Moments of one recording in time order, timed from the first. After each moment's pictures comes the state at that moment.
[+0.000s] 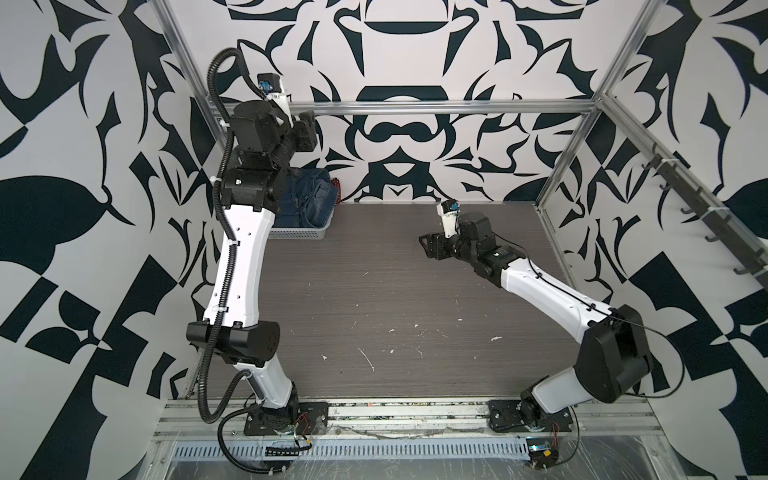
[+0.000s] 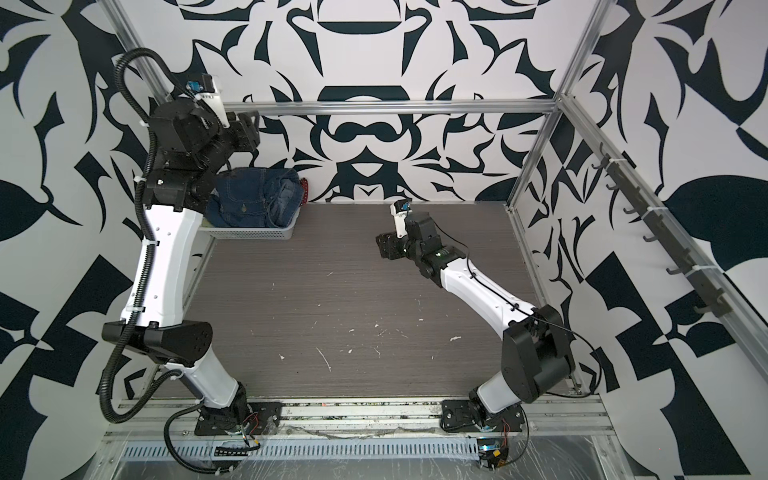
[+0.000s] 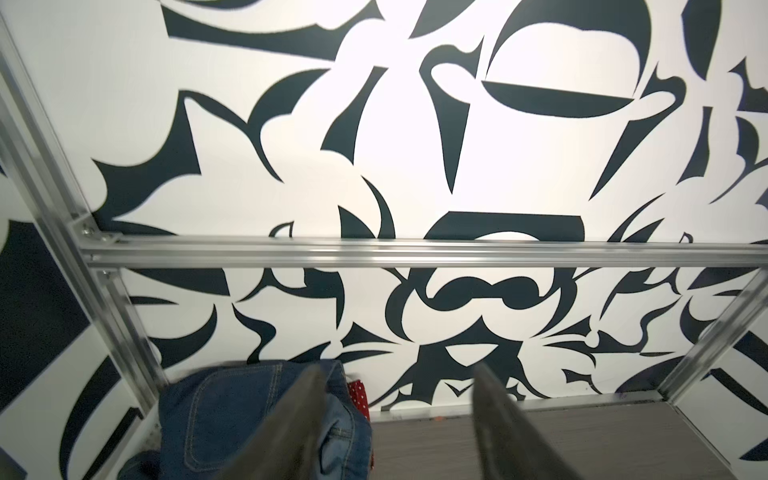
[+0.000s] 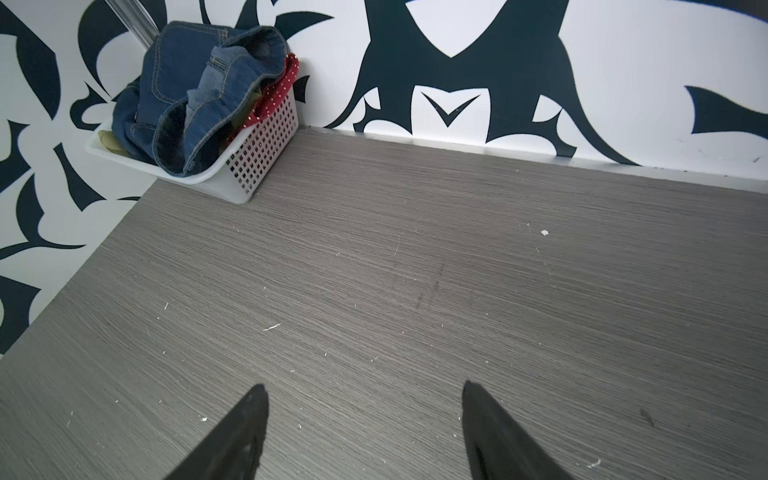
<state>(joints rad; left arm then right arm) -0.16 1.73 2.23 -0.56 -0.01 -0.10 0.48 1.50 1.16 -0.17 -0.09 0.23</state>
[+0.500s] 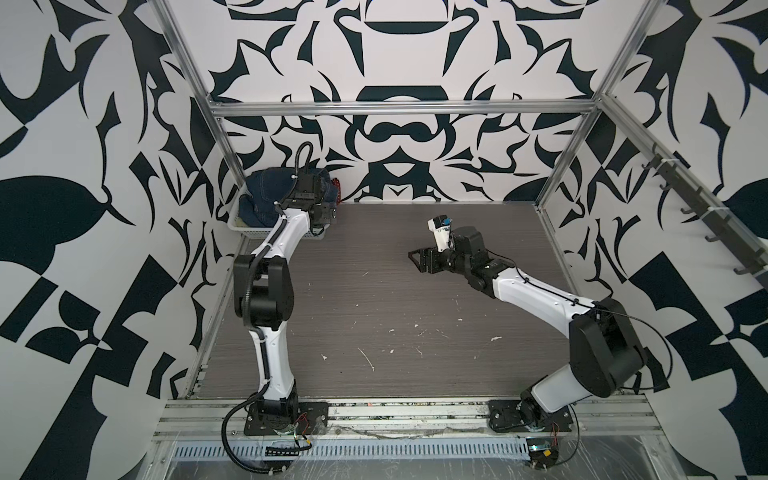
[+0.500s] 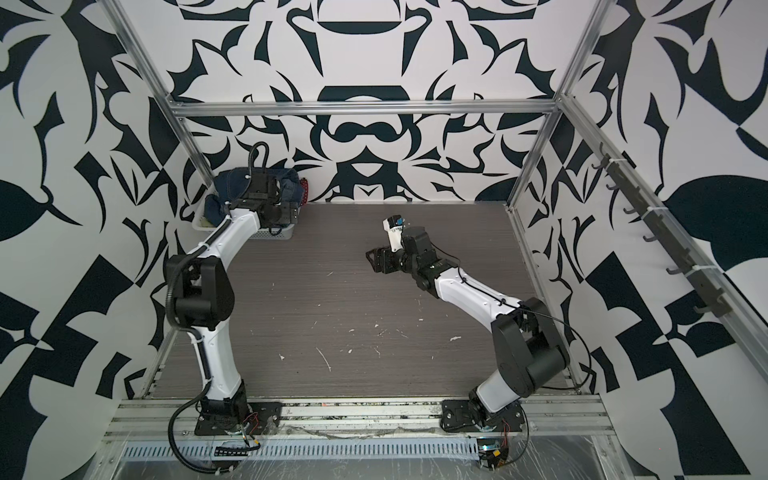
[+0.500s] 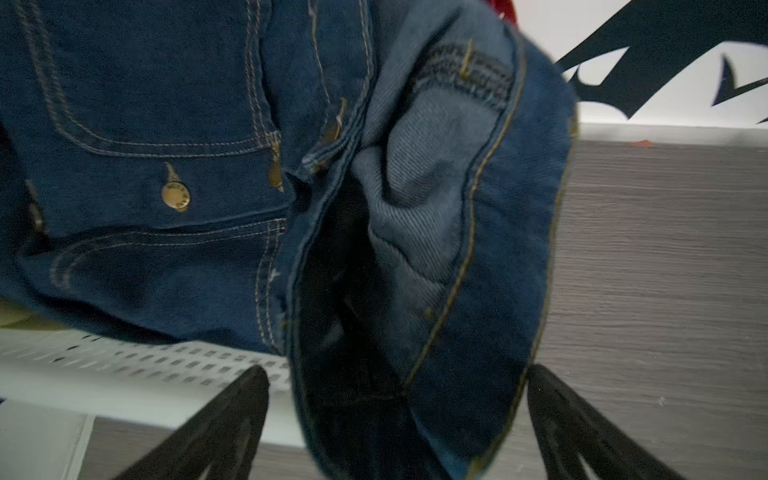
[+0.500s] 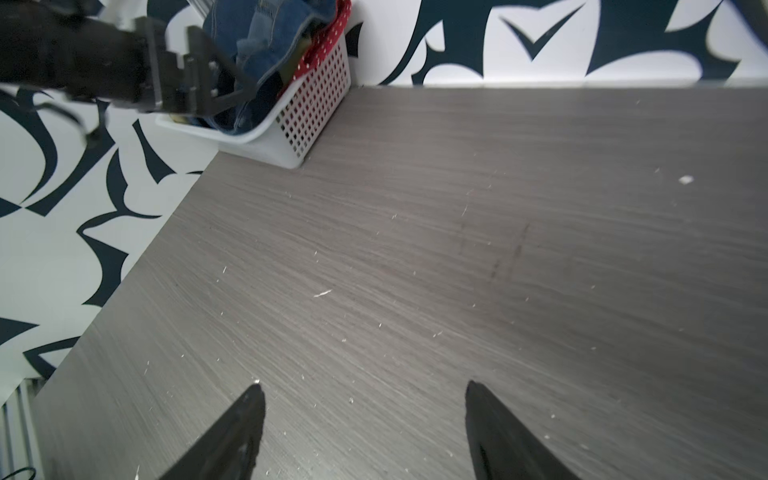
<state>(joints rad) -0.12 2.09 1.84 -0.57 -0.17 -0.09 0.51 1.55 1.01 0.01 -0.27 0.32</state>
